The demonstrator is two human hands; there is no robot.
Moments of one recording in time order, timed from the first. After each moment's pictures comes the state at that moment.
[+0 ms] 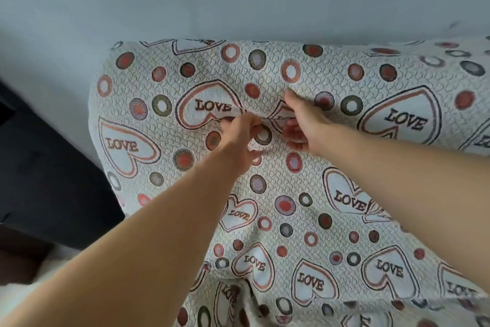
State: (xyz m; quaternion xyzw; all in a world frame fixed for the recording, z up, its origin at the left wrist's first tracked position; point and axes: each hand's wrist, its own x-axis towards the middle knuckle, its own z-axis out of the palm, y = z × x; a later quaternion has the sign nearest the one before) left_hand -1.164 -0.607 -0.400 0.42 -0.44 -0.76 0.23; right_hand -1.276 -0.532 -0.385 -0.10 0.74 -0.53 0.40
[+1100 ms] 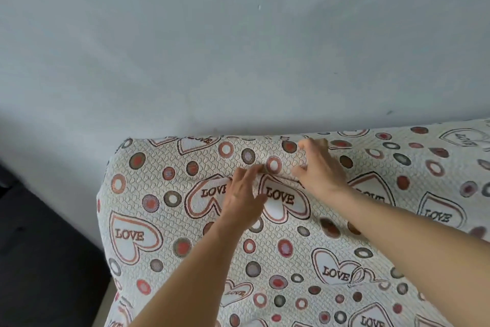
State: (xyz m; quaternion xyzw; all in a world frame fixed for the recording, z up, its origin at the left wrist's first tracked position) left_hand -1.176 -0.608 -0.343 0.32 -0.87 -0.34 0.15; right_hand -1.318 -0.505 -0.308 -0.39 0.89 -0.23 -0.01
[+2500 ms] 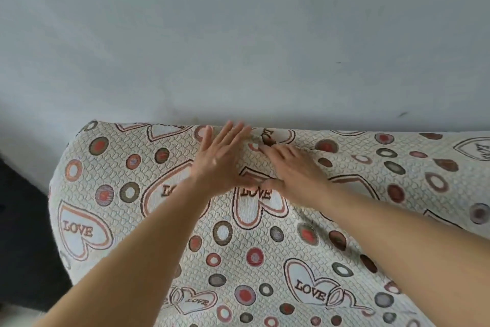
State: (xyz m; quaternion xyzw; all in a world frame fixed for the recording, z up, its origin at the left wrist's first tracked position) left_hand -1.245 -0.653 -0.324 0.25 -0.97 -0.01 0.07; right_hand -1.386 -0.523 -0.345 -0.63 0.77 -0.08 0.01
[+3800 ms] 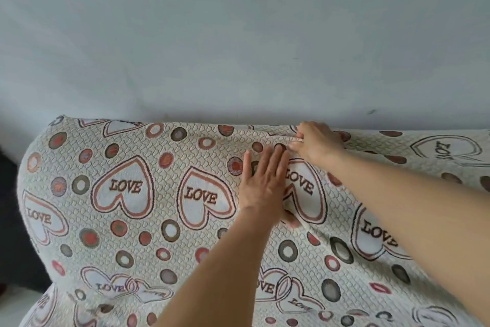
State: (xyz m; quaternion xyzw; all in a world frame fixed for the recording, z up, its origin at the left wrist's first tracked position) left_hand -1.368 -0.502 -0.369 0.32 -0.94 0.06 -0.05; right_hand -1.519 -0.486 -0.328 -0.45 0.88 -0.14 0.02
